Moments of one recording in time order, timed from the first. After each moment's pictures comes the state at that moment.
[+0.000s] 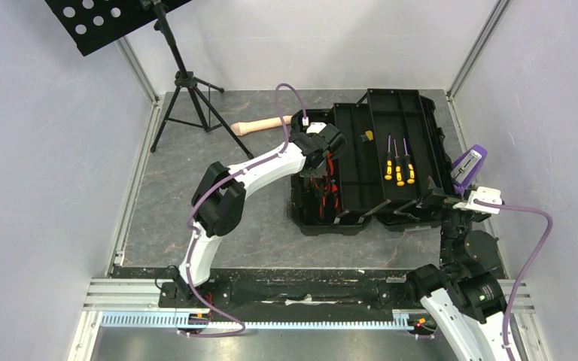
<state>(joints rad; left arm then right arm) -0.85 2.13 1.82 -0.82 -0.38 -0.71 0.36 0.12 0.57 -0.31 0.58 -0.05</state>
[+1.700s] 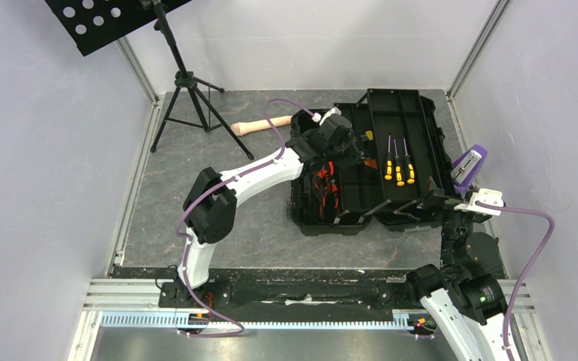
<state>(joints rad) -0.89 2.04 1.75 -0.27 0.01 -1.16 0.36 0.11 0.57 -0.32 0.58 -0.05</state>
